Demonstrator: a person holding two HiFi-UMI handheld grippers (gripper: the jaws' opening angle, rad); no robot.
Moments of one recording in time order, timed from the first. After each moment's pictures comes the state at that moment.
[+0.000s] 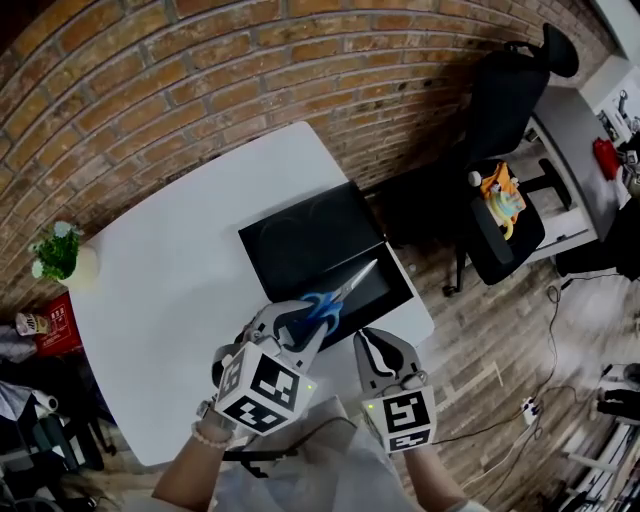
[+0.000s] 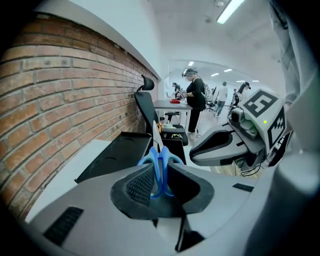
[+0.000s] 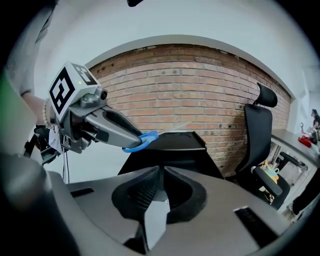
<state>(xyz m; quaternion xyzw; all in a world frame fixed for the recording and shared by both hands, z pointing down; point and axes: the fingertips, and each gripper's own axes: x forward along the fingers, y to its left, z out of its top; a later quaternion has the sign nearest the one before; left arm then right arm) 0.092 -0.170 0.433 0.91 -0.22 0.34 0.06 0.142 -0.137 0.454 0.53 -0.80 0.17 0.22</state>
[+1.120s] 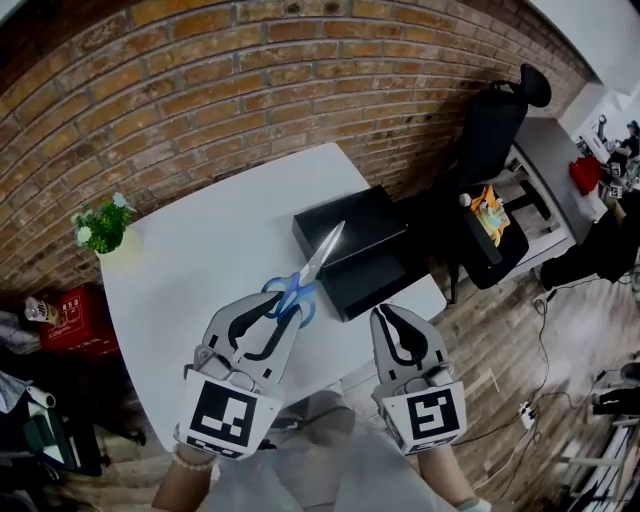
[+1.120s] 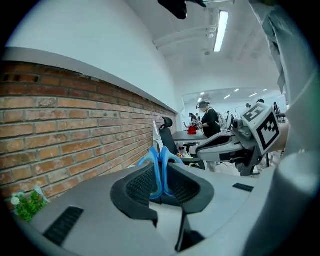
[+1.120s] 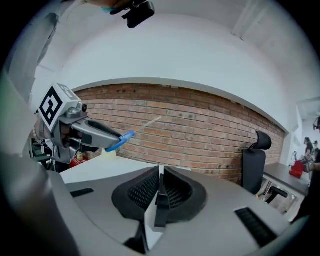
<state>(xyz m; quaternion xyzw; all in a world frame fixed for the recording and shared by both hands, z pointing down) -0.089 -0.085 0.268 0.93 -0.35 0.15 -0.02 0.017 -0.066 0.292 0.57 -0.80 0.02 0.15</state>
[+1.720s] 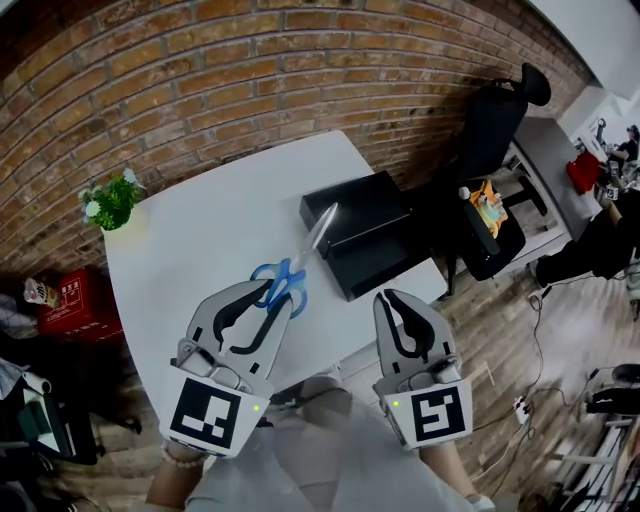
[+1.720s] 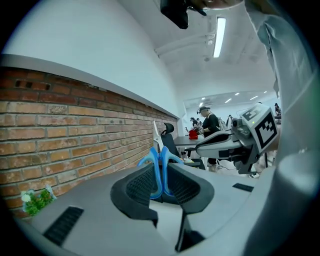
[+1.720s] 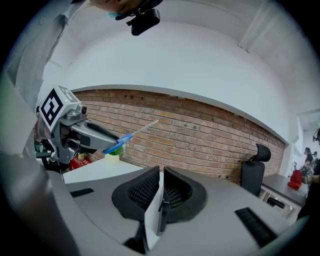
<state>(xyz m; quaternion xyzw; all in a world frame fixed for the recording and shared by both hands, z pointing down) -0.131 -0.047 0.246 0.92 -0.36 0.12 -0.04 -0.018 -0.033 0.259 0.57 -0.81 -0.03 0.14</state>
